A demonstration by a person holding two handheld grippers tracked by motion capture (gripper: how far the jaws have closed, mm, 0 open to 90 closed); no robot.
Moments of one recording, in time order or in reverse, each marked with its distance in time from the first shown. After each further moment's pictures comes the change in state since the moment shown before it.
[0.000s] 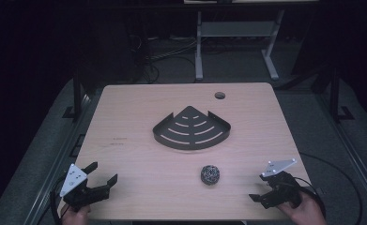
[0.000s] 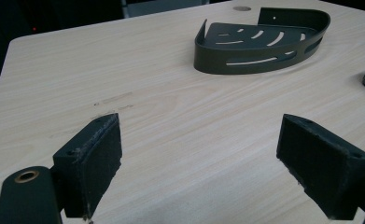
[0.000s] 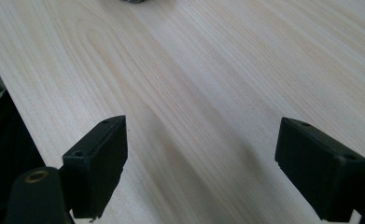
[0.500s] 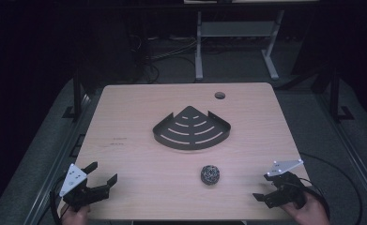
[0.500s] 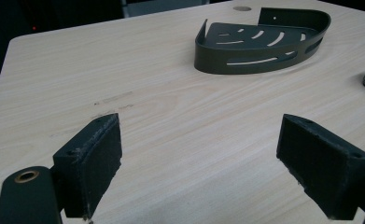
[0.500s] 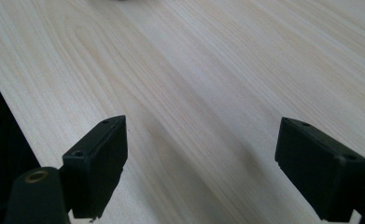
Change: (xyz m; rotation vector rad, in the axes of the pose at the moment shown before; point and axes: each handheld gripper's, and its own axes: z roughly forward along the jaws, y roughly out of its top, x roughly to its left) left arm 0.001 0.000 0.000 0.002 -0.002 -0.003; right arm -0.006 -0.009 -0.005 -0.017 -0.017 0.033
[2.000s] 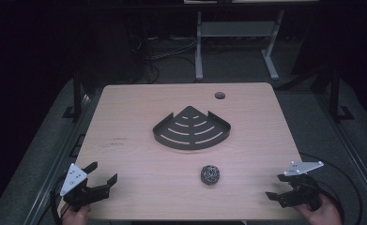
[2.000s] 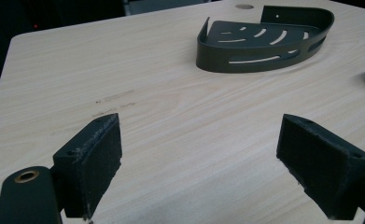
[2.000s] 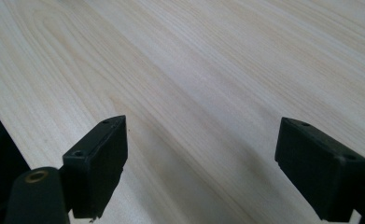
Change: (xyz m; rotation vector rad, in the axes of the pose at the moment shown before) left arm 0.000 0.000 0.001 0.007 0.004 -0.002; right arm -0.023 -0.029 -0.019 -0.046 -0.033 0.083
